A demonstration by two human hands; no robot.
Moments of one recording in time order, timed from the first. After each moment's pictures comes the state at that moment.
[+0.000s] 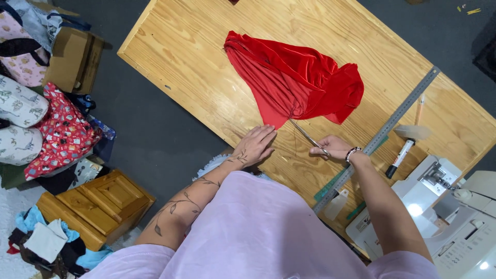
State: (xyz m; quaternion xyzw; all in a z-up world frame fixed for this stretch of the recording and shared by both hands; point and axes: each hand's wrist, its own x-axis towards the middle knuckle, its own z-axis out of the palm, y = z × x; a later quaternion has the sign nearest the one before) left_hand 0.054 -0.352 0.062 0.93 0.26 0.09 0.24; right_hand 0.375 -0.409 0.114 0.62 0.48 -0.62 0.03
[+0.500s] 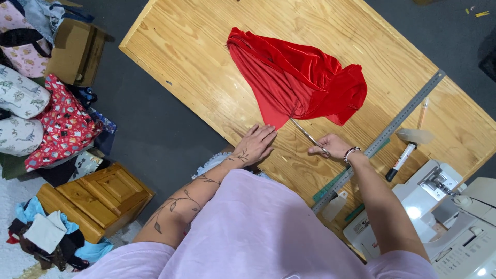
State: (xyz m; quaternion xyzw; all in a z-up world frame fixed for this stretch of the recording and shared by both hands) left_hand 0.055 -0.355 0.058 0.93 0.27 0.04 0.23; right_hand 0.384 -0.413 0.069 0.61 0.47 -0.64 -0.03
